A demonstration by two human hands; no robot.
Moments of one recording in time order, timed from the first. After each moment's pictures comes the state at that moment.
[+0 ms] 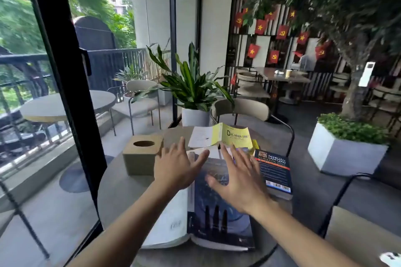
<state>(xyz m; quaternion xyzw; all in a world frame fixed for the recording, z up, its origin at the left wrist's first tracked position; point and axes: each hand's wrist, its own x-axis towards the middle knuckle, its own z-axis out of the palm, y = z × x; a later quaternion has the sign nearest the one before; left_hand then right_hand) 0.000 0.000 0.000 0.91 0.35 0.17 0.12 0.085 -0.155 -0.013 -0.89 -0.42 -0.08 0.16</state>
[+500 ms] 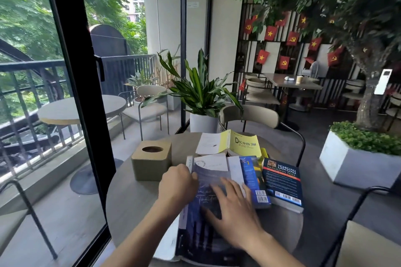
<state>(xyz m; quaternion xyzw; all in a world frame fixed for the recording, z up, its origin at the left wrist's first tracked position) -0.016 -0.011 0.000 0.88 0.41 0.16 0.19 0.066 -0.139 -0.068 -0.85 -0.48 -0.13 0.16</state>
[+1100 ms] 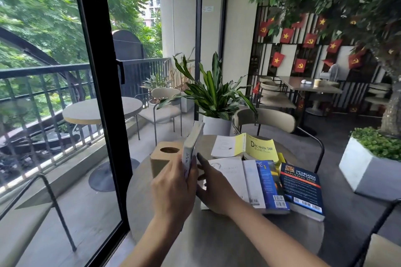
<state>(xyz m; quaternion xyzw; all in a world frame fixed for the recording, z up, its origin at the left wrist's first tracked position) -0.073 -0.010 0.000 0.78 0.24 0.58 0.06 0.044 -0.063 -0.024 -0.75 -0.53 0.11 0.37</state>
